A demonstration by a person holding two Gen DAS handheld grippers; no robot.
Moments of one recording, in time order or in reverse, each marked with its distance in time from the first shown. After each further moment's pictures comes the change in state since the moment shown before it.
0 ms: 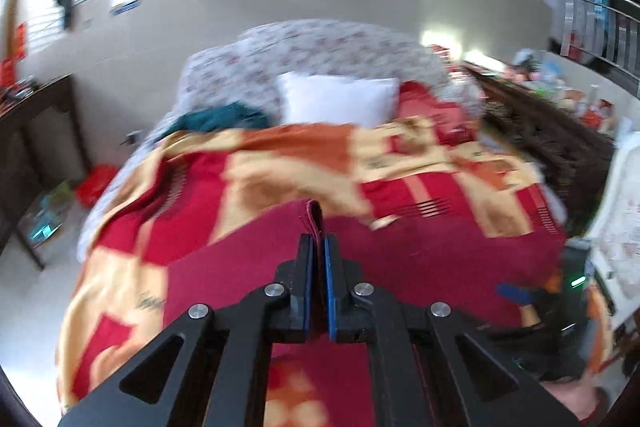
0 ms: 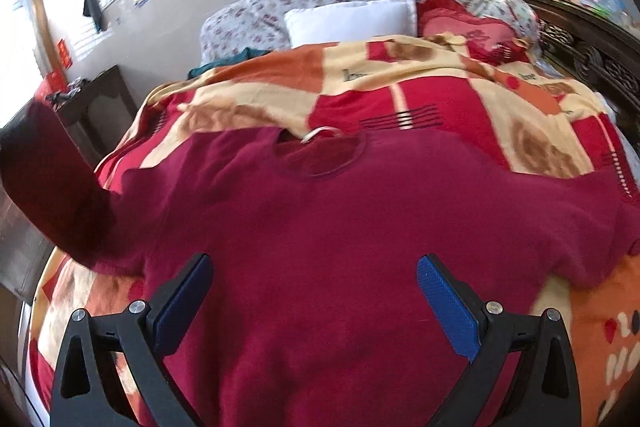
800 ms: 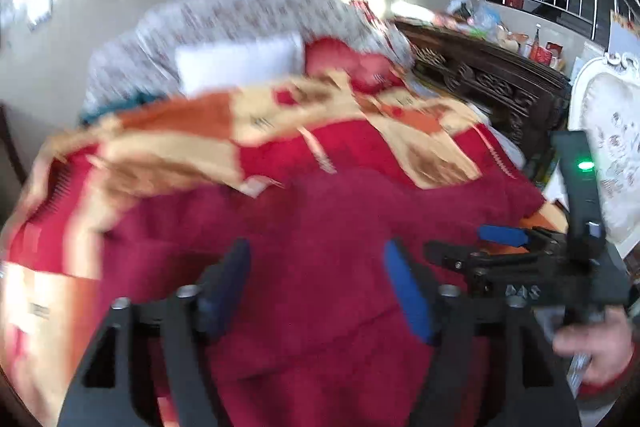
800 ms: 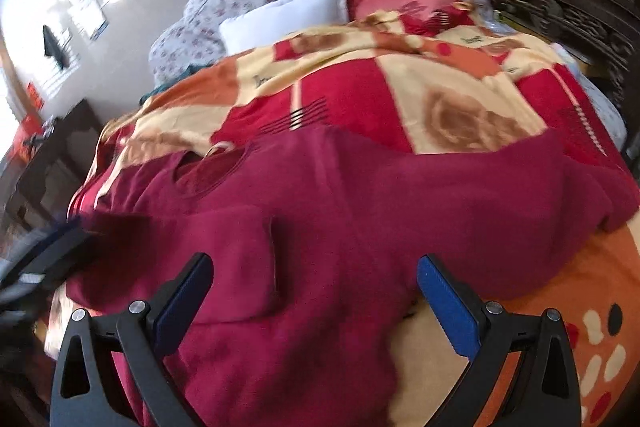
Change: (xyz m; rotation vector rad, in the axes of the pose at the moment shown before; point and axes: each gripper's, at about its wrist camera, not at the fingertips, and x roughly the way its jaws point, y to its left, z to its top) left arm 0.072 -0.103 -0.054 0.160 0.056 -0.109; right arm 0.006 -0.092 0.005 0.101 0.056 -0.014
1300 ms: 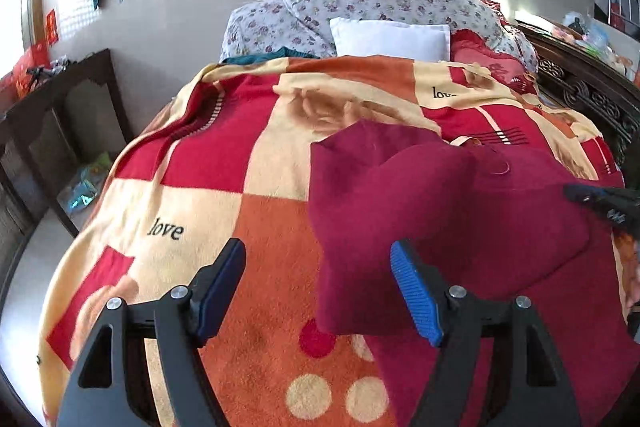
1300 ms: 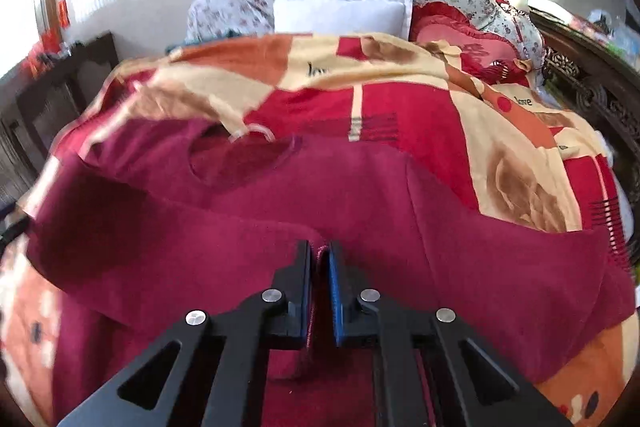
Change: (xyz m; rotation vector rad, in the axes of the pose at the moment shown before) left arm -0.017 0.133 -0.073 -0.198 0.069 0.331; right arm 0.026 0.041 0.013 -0.235 -0.059 -0.028
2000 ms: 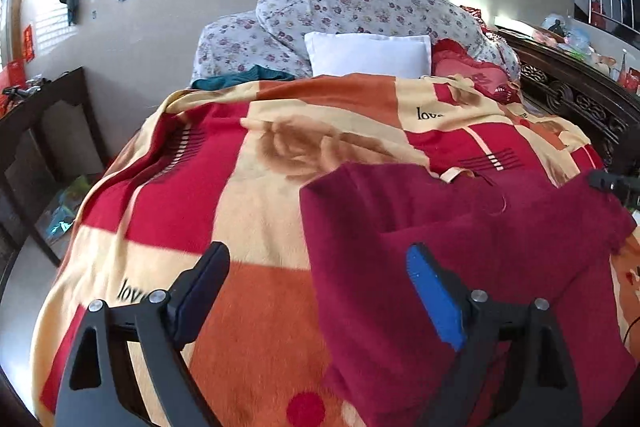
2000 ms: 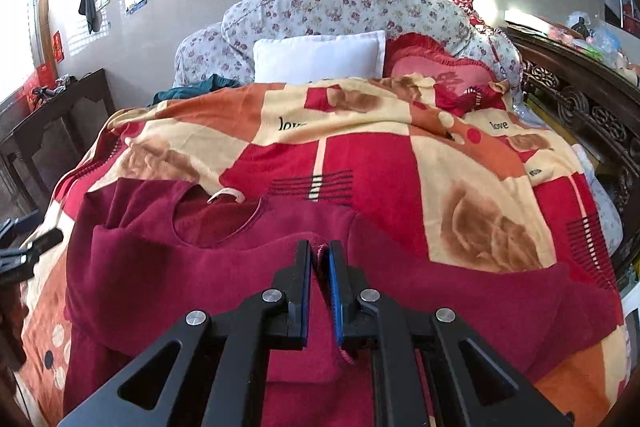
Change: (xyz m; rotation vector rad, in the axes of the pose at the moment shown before) left arm 0.034 -0.007 0.045 0.050 -0.044 -0.087; right arm -0.020 -0.030 0.028 0.035 -0.087 -0.022
